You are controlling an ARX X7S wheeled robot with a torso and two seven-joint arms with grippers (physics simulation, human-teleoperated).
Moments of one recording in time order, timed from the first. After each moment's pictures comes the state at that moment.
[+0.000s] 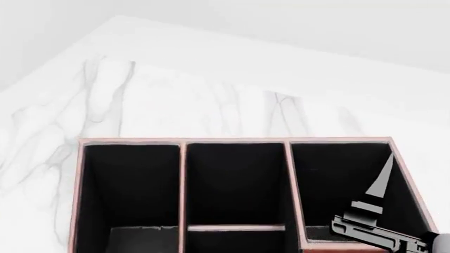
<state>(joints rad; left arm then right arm) -0.21 -0.71 0.41 0.83 -0.67 -0.87 0.27 0.08 0.27 0.12 -0.47 0.25 0.18 0.28</state>
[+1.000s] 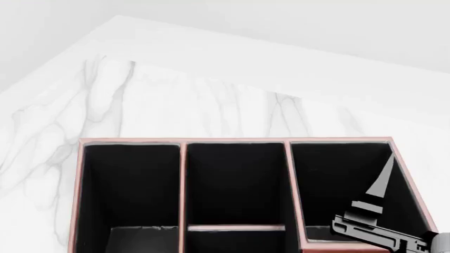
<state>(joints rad) -0.33 -0.75 0.61 0.85 -0.71 -0.96 0.45 0.08 0.29 0.11 -0.45 0.24 0.16 0.30</state>
